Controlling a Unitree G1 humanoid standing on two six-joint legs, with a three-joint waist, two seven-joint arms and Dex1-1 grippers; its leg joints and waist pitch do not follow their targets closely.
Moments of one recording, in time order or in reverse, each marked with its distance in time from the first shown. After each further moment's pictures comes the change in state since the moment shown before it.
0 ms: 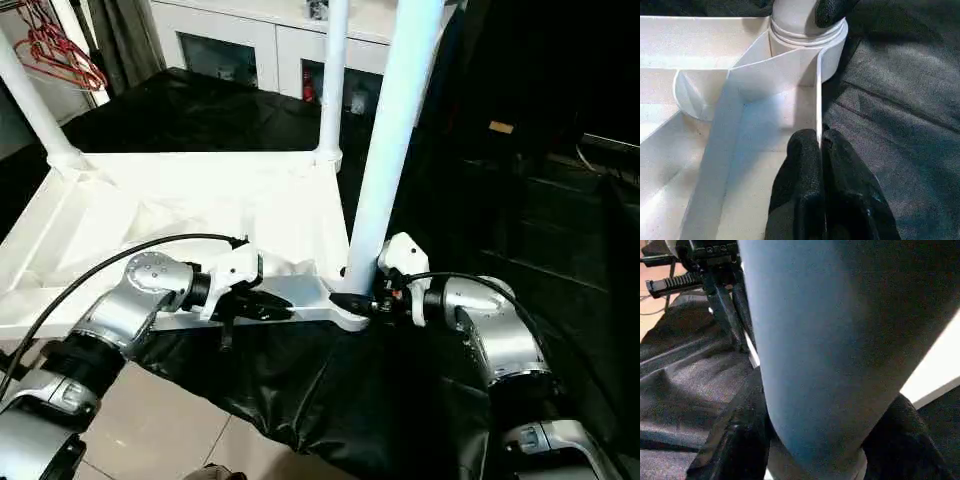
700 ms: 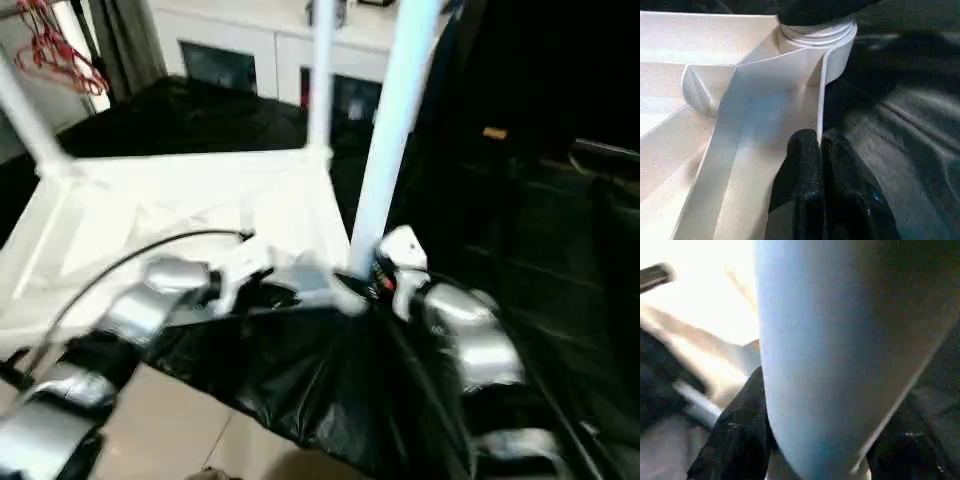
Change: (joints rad) left arm -0.061 -0.130 0.018 0.117 0.044 0.091 0.252; right arm 0.005 0.190 -0.092 0.063 -0.064 0.038 -0.476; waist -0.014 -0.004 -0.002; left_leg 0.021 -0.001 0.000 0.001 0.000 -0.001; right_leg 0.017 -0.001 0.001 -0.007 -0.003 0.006
